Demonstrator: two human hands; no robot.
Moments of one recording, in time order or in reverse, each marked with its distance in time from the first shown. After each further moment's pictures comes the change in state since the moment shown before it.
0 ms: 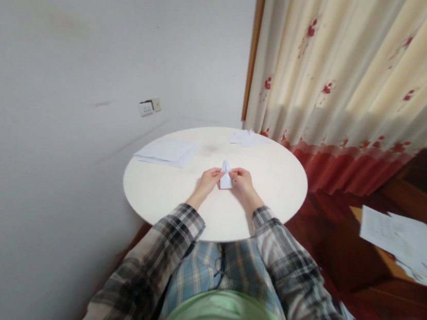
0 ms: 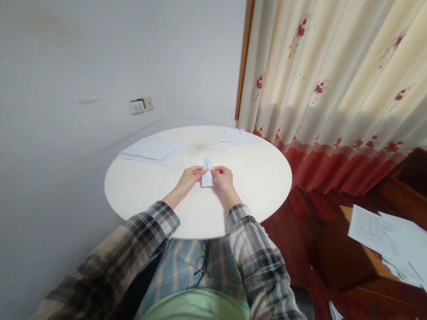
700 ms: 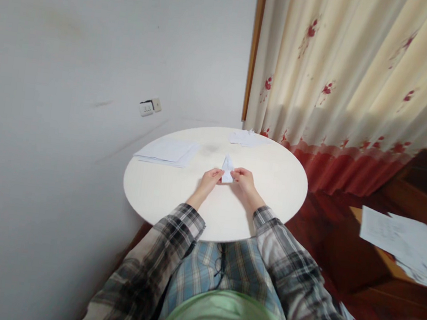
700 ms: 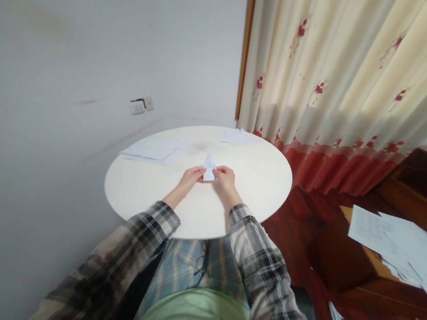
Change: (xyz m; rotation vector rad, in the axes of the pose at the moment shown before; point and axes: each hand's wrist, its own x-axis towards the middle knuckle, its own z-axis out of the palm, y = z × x) left_hand 0.004 -0.006 -0.001 0.050 0.010 0.002; right_hand -0.001 -0.003 -0.004 0.070 -0.001 0.021
